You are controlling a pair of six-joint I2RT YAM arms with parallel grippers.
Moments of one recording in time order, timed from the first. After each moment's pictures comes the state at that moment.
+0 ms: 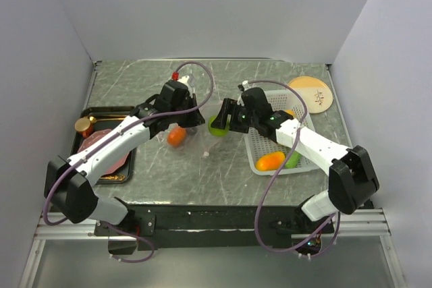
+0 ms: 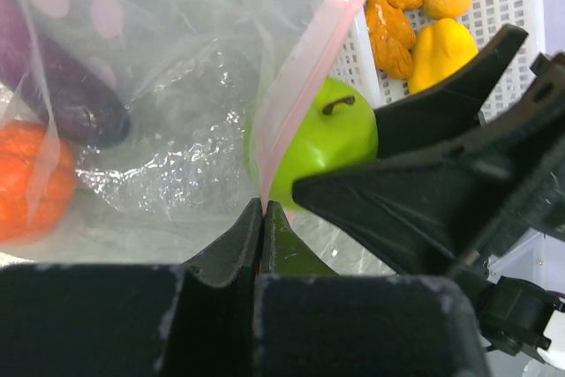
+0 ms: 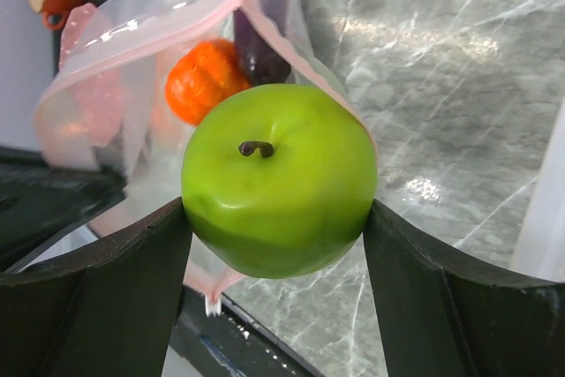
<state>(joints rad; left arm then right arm) -0.63 1.41 1.22 -0.49 0.07 -0.65 0.59 1.47 1.05 -0.25 -0.20 0.70</state>
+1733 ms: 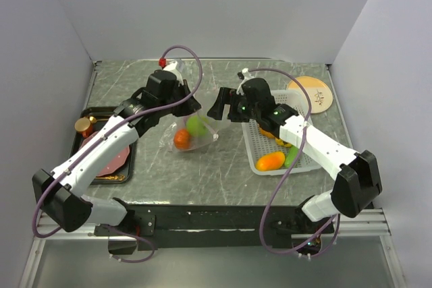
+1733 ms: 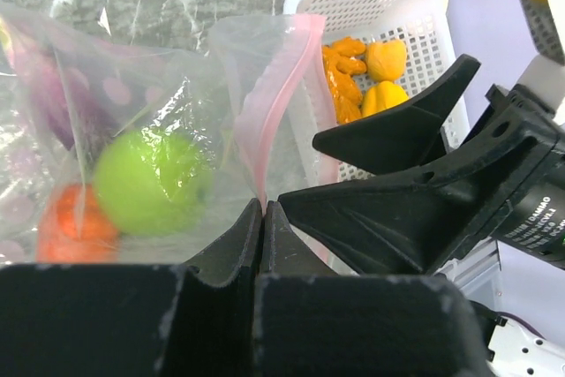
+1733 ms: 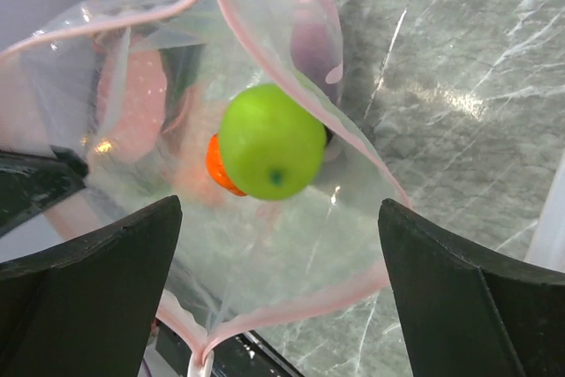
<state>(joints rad) -0.61 1.33 1.33 -0.53 0.02 -0.67 0.61 1.44 1.17 -0.28 -0.18 0.63</state>
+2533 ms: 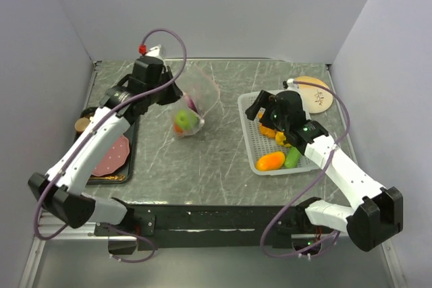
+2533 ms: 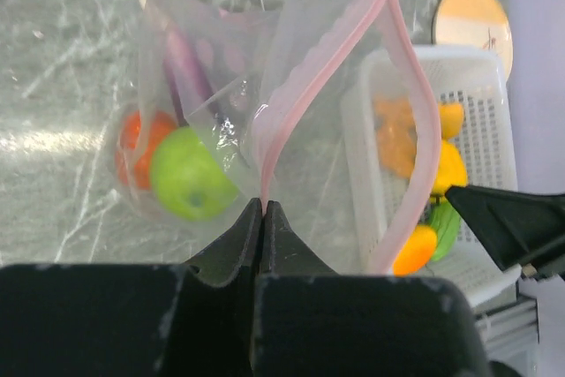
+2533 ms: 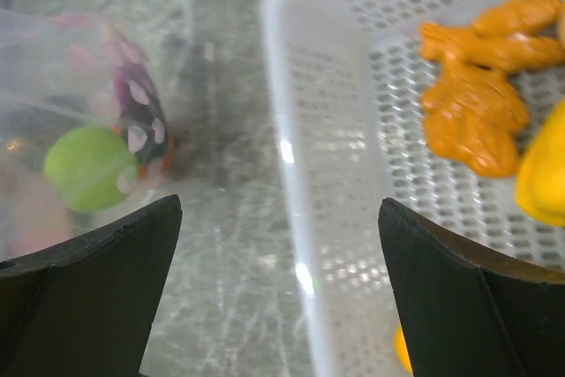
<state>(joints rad) -0.51 1.35 1.52 -0.72 -0.11 -0.63 0.42 1.14 0.93 -0.35 0.10 0.70</state>
